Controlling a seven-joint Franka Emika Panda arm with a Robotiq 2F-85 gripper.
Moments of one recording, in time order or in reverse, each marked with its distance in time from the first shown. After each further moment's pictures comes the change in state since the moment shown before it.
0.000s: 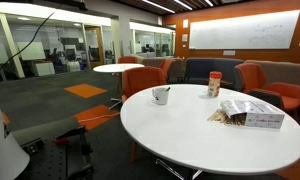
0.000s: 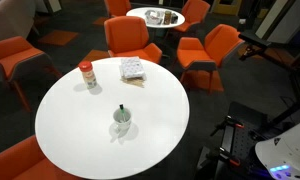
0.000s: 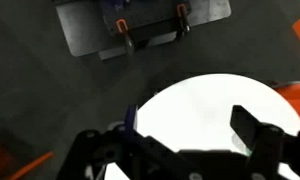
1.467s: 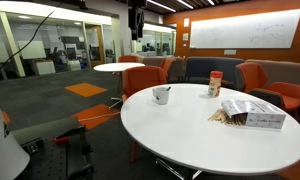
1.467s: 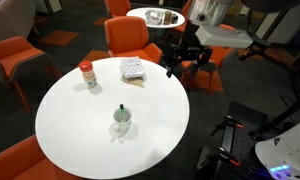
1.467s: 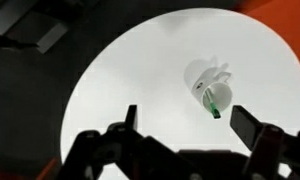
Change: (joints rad) arm 0.079 0.108 0.420 -0.257 0.169 0.703 0.817
